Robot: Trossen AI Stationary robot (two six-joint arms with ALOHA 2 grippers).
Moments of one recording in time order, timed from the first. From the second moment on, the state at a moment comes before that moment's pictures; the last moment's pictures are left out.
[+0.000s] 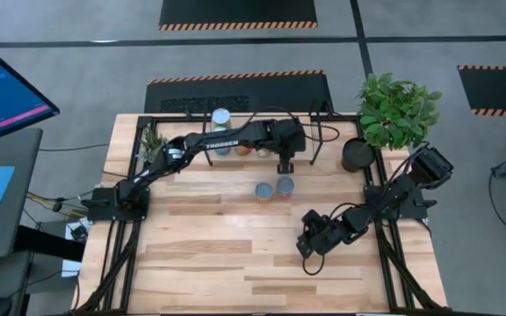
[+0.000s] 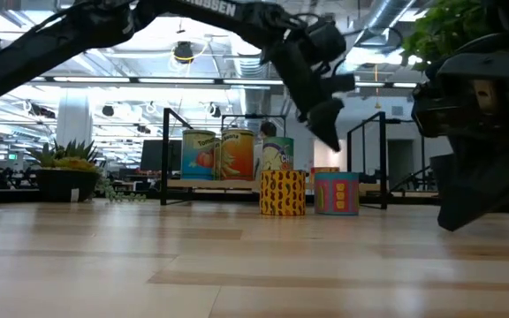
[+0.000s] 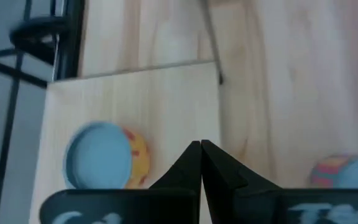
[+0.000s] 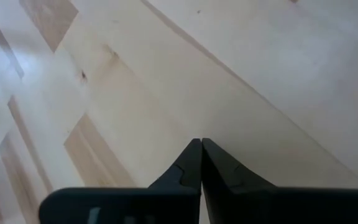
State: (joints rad) left arm 0.26 2.43 2.30 -0.80 -0.09 0.37; right arm 0.56 1.59 0.59 0.03 0.32 1.37
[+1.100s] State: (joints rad) left arm 0.35 2.42 2.26 -0.60 -0.27 0.42; right arm 0.56 1.59 0.59 0.04 0.32 1.39
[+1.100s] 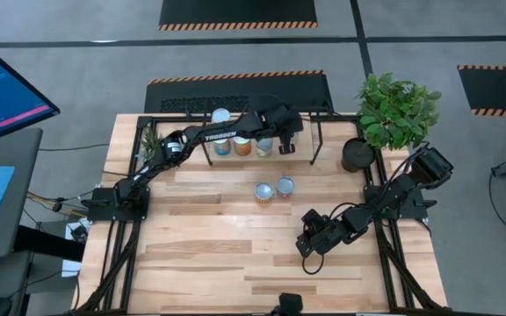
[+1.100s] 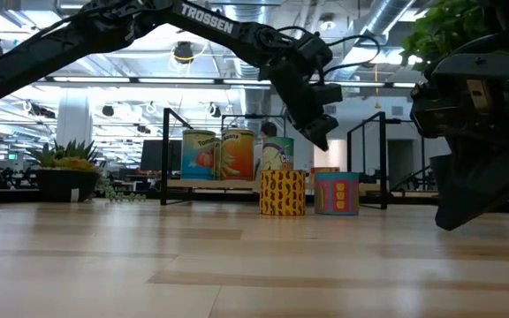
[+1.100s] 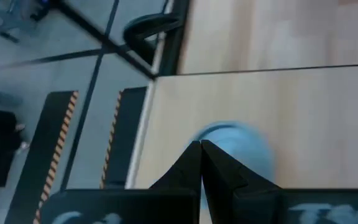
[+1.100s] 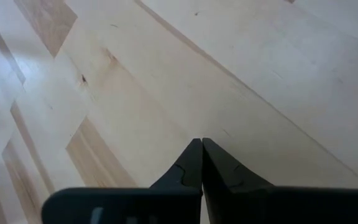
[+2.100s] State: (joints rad) left arm 0.20 2.40 2.35 -1.28 -0.19 0.35; right arm 0.55 1.59 0.60 0.01 0.32 1.38
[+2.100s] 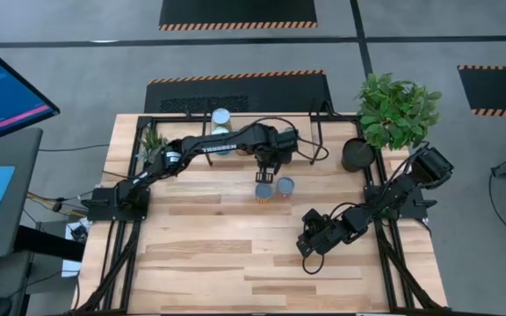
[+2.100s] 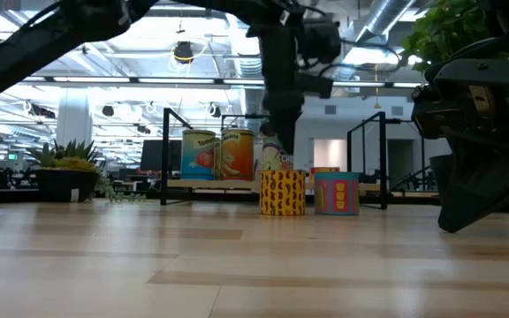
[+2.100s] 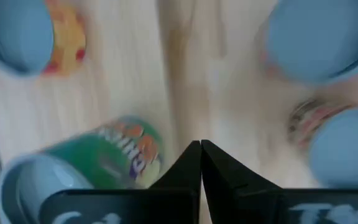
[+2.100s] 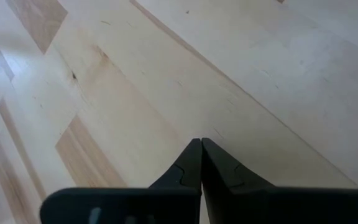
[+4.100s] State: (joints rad) left arm 0.21 2.33 2.36 -1.15 -0.15 0.36; right arm 0.55 1.59 0.60 0.00 0.32 1.38
